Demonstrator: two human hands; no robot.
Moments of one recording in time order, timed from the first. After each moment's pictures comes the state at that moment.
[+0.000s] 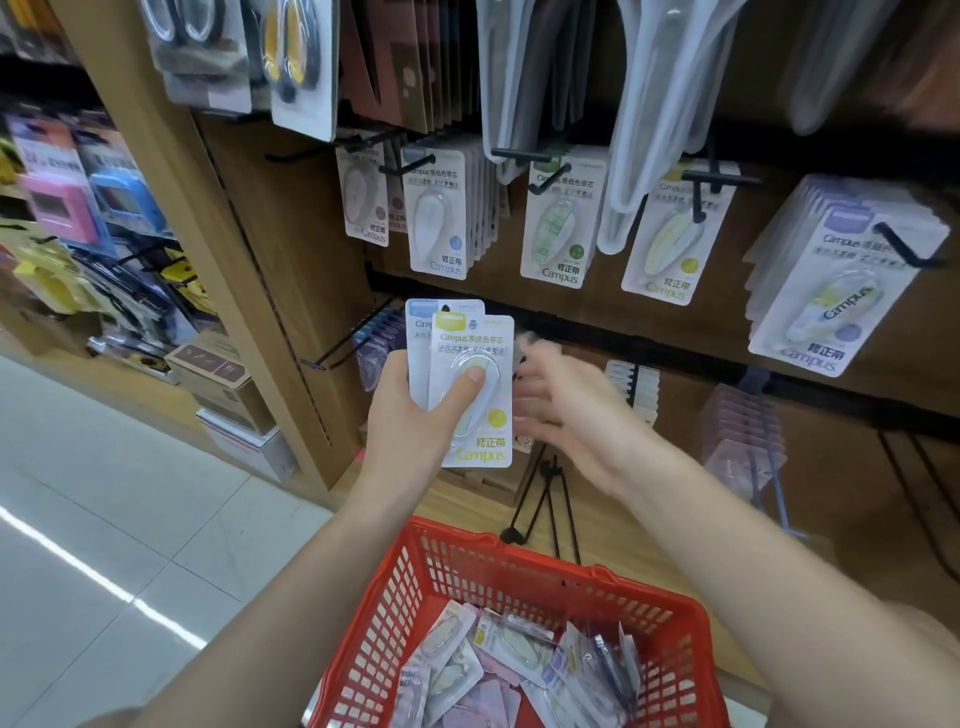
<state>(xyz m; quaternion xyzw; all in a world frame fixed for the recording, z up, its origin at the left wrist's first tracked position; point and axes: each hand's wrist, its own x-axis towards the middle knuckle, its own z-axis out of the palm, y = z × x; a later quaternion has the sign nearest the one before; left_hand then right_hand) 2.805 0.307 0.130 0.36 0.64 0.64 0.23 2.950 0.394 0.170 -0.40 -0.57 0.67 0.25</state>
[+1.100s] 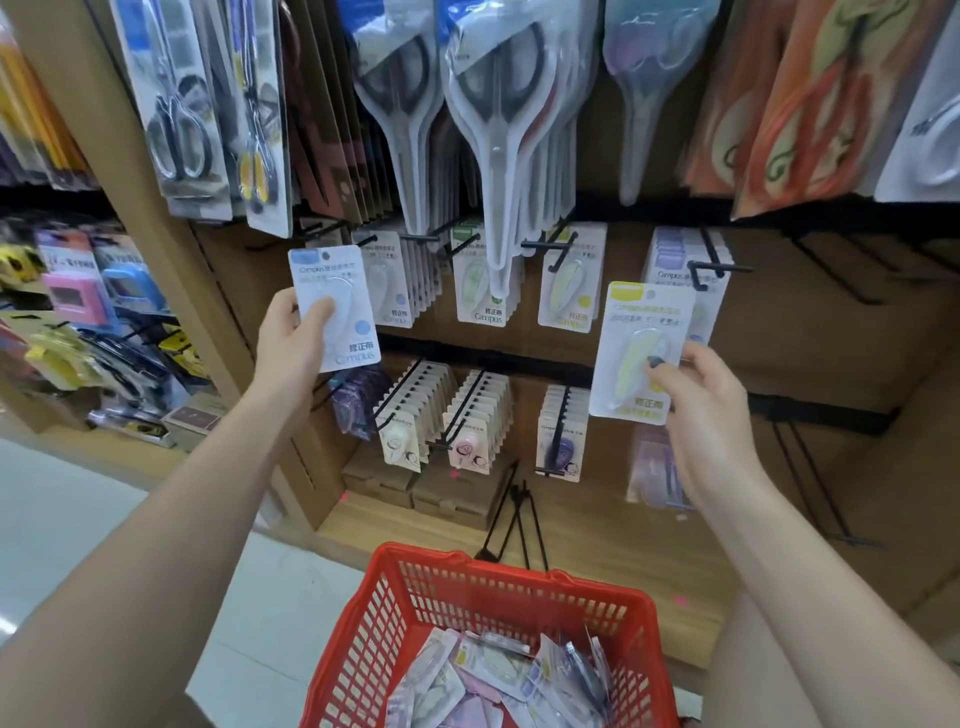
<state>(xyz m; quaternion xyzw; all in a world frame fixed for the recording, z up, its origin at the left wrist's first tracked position) 2.740 0.329 0.219 0.34 0.63 0.67 0.16 3.110 0.392 0.202 -0.41 -0.49 0.54 0.55</state>
